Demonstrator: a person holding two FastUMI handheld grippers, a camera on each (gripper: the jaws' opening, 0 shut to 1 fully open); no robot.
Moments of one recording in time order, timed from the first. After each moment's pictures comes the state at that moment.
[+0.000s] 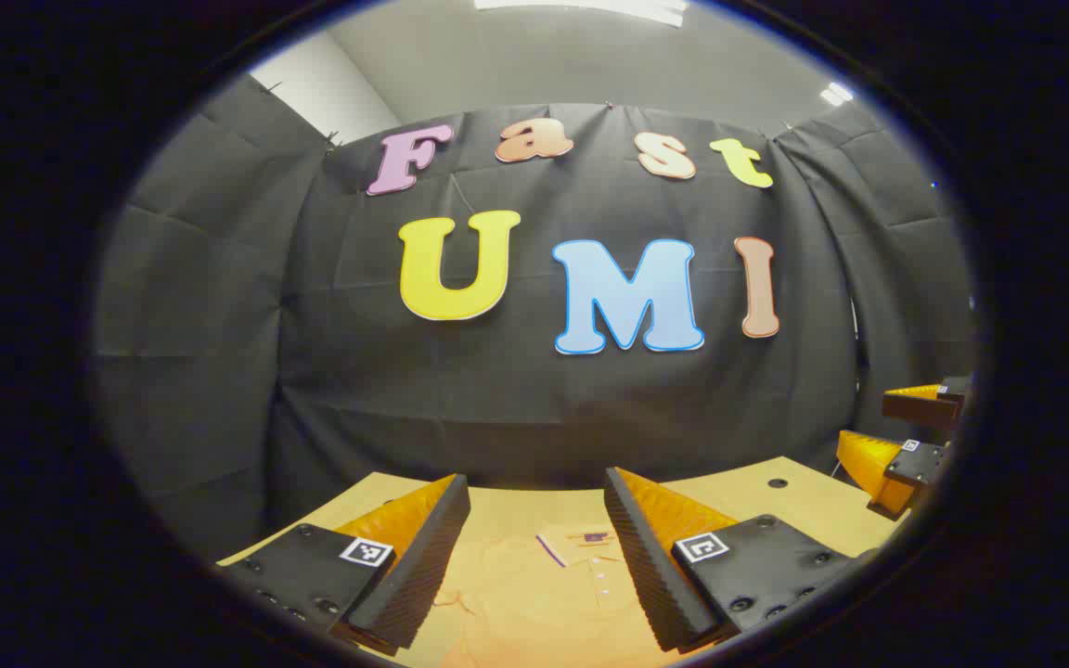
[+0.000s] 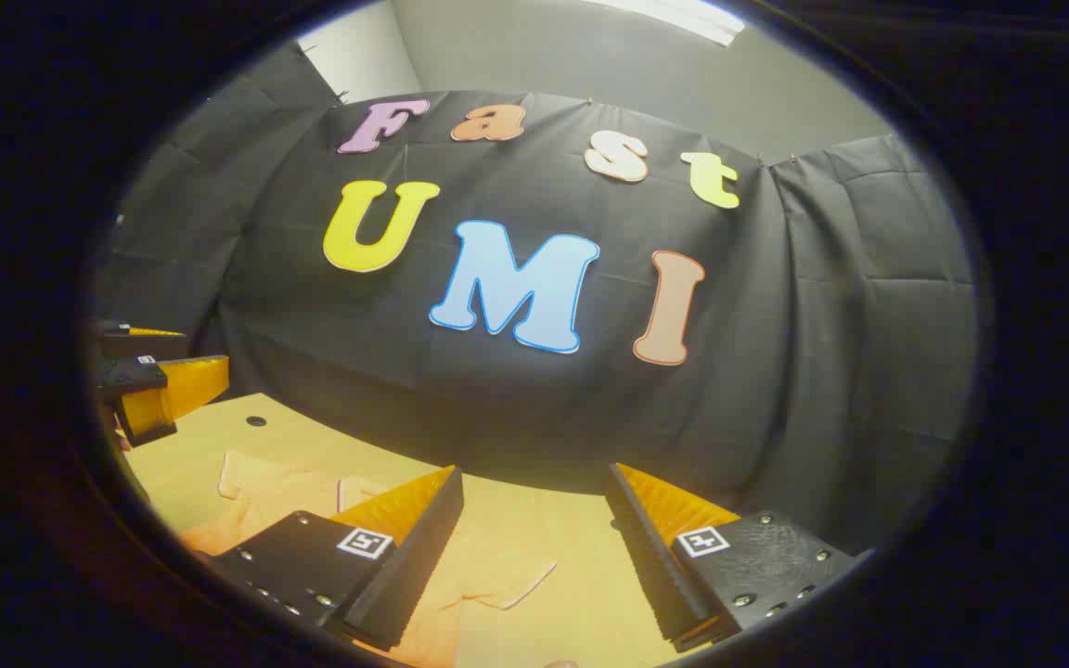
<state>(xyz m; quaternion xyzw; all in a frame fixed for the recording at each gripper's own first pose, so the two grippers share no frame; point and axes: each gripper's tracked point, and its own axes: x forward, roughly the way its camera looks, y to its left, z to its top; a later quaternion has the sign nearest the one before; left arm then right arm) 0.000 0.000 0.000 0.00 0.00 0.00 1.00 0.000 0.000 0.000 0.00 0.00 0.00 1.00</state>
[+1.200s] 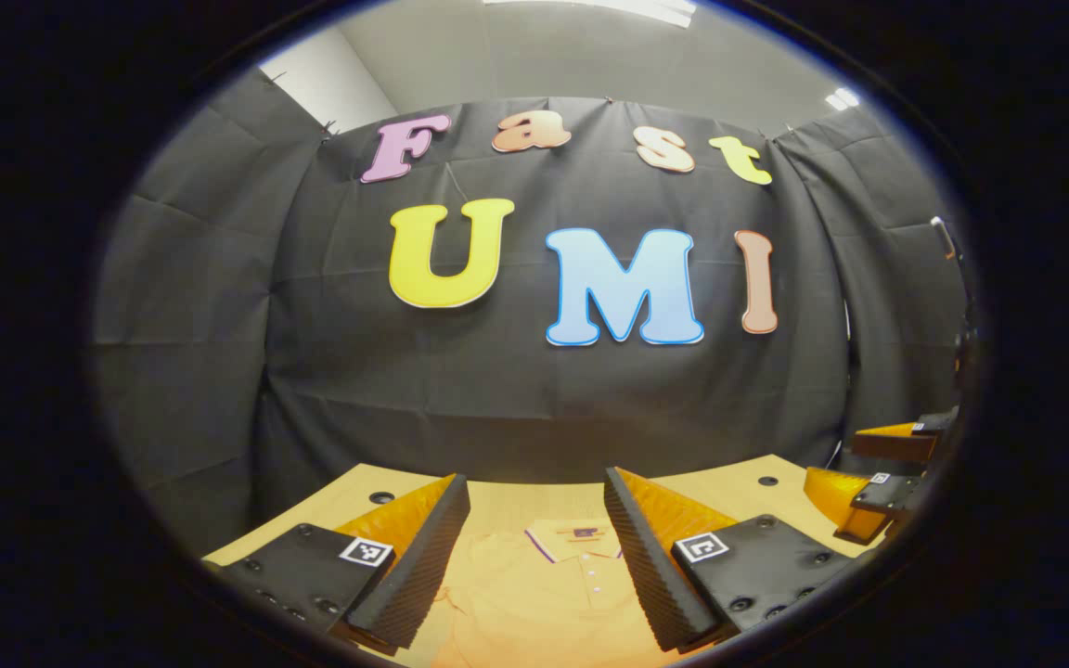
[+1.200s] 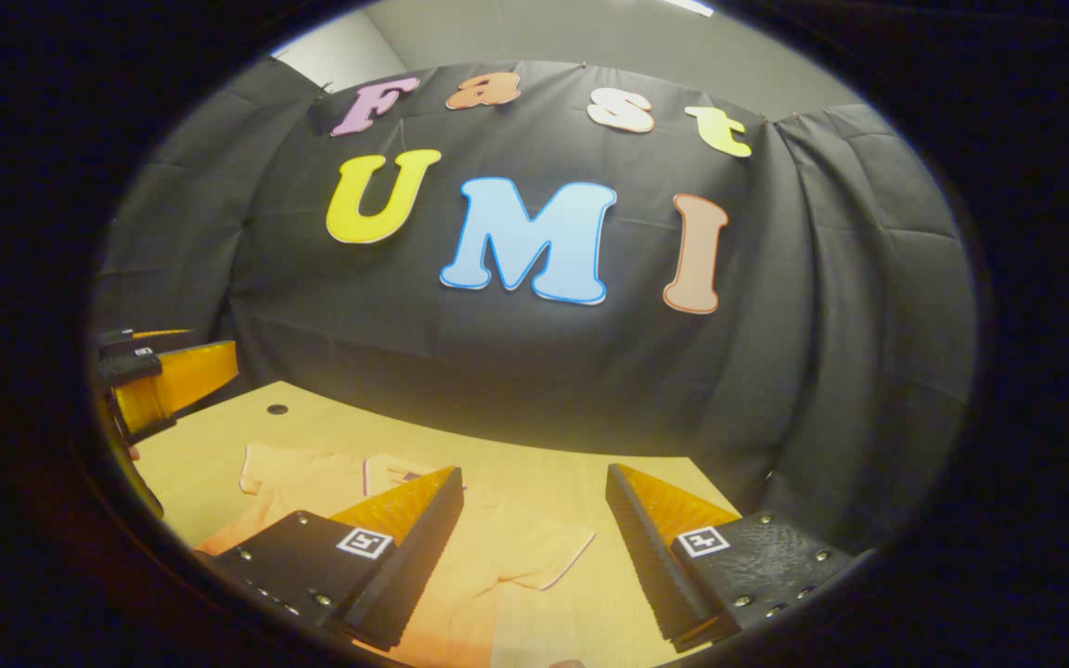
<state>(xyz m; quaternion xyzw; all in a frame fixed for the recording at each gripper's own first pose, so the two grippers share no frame) 0.013 -0.006 -0.016 -0.01 0.01 -0.01 1.00 0.027 0.018 -0.052 0.05 0.08 0.04 1.00</state>
